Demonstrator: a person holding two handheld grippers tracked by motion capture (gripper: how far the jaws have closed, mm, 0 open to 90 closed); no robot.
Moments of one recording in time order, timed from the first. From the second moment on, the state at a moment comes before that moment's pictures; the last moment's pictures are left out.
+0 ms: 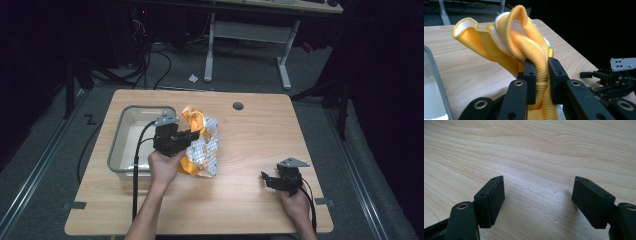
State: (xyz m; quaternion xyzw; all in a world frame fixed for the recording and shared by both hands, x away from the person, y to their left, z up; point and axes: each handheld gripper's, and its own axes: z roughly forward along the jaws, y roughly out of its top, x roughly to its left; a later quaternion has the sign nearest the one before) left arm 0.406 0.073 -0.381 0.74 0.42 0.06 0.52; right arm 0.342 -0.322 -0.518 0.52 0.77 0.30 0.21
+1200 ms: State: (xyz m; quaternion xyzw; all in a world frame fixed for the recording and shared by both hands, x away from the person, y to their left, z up) left arm 0.406 0.136 -0.349 0.71 0.45 0.09 0.54; right arm 0.342 -0.322 -0.518 0.52 0.77 0.30 0.21
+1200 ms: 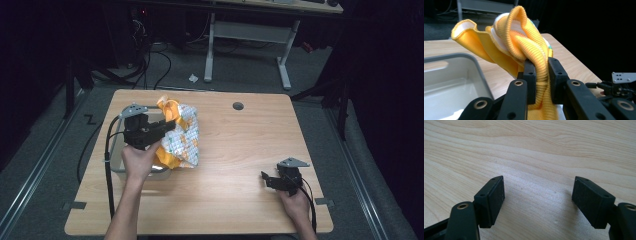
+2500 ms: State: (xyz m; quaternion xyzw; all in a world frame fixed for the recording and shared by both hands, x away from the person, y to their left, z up) left arm 0.428 0.192 -0.370 0.71 0.50 0.12 0.48; right arm 0.342 -0.322 -0.518 0.52 0.77 0.30 0.21
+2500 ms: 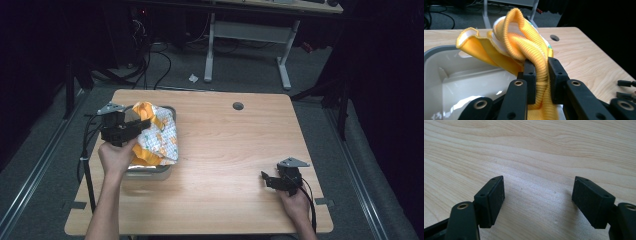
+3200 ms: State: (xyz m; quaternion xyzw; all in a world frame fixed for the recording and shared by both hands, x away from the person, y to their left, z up) left arm 0.442 0.196 -0.403 0.73 0.52 0.14 0.42; right arm 0.343 -0.322 -0.518 0.52 0.77 0.30 0.21
